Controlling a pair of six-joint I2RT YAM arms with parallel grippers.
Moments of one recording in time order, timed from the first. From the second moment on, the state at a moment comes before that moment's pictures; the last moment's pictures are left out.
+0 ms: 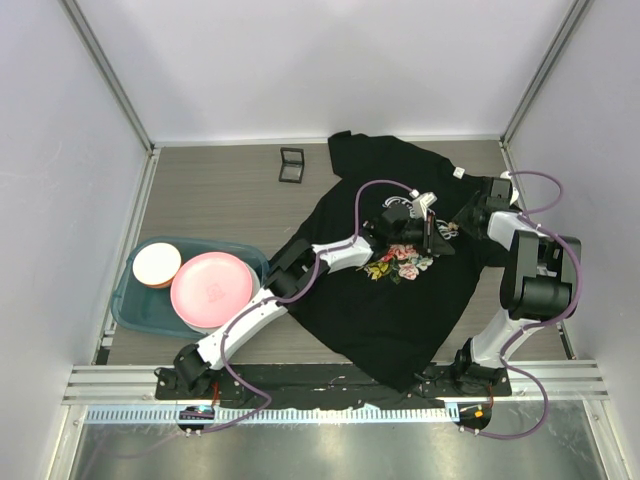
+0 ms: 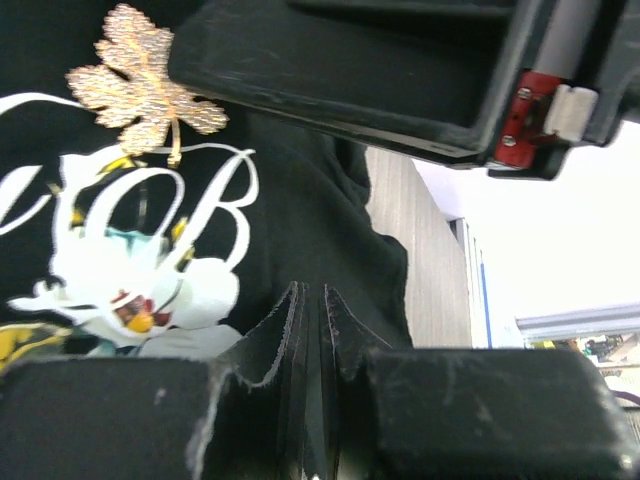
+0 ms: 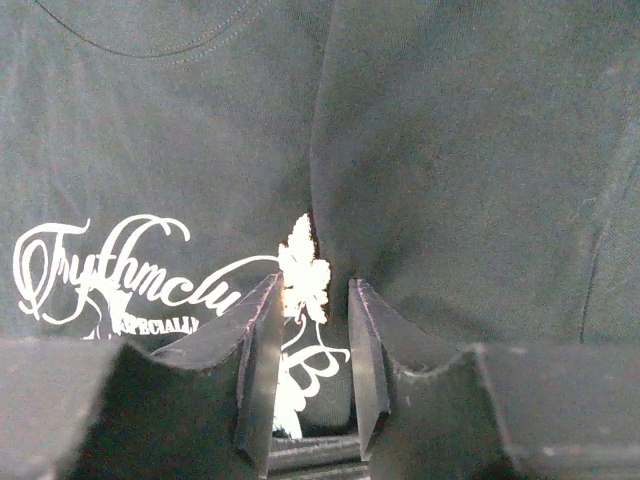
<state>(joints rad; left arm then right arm) -0.91 2.87 2.28 0.46 0.59 -0.89 -0.19 1.71 0.98 -0.12 0.02 0.55</state>
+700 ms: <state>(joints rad) -0.90 2.87 2.29 0.40 0.59 -0.89 -0.19 1.71 0.97 -0.07 0.02 0.55</state>
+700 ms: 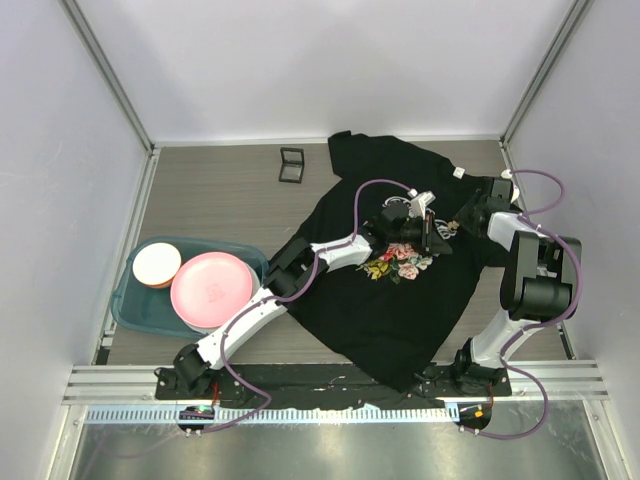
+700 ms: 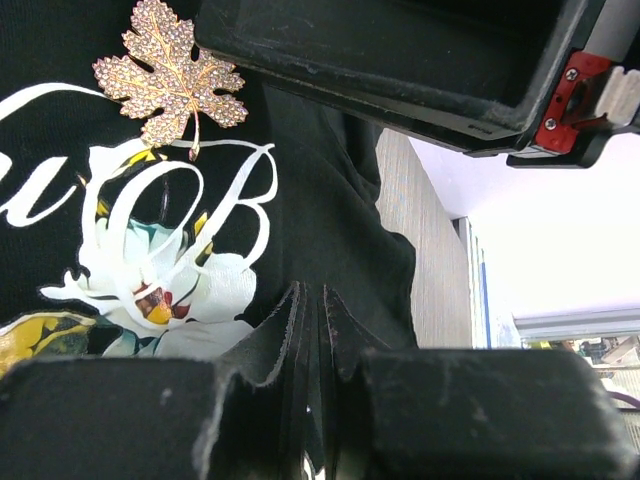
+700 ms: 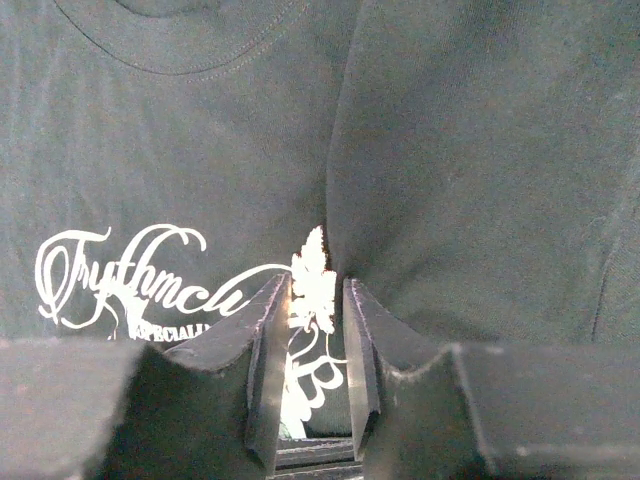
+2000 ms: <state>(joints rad) -0.87 2.91 2.36 0.42 0.57 -0.91 -0.20 1.68 0.98 -0.12 -0.03 0.60</state>
